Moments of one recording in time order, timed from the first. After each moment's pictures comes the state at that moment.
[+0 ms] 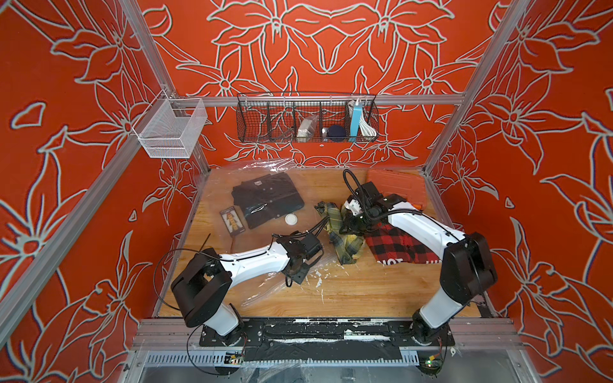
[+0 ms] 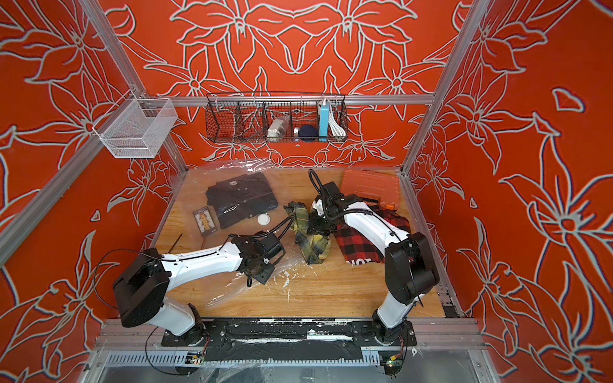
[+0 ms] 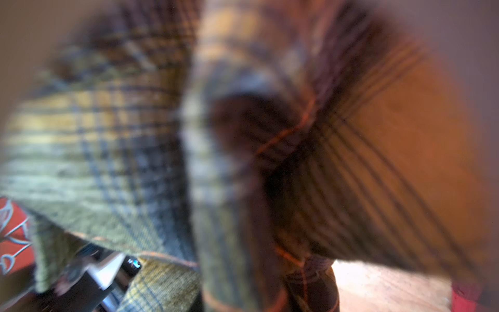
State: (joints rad) left arm -0.83 1.54 0.91 -0.81 -0.22 -0.32; right arm 0.49 1.68 1.29 -0.81 -0.44 0.45
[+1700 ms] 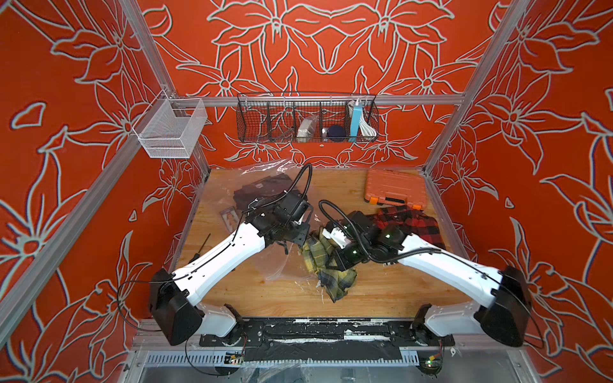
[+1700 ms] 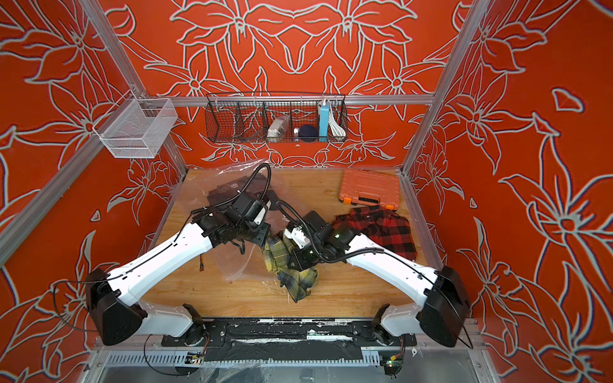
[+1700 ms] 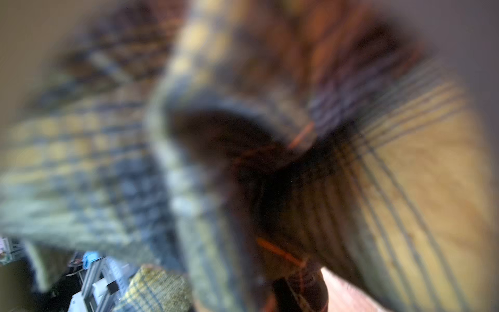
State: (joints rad) left arm -0.67 1.36 1.30 -0.92 -0.09 -0.32; right arm 0.88 1.40 1.09 -0.75 -0.43 0.39
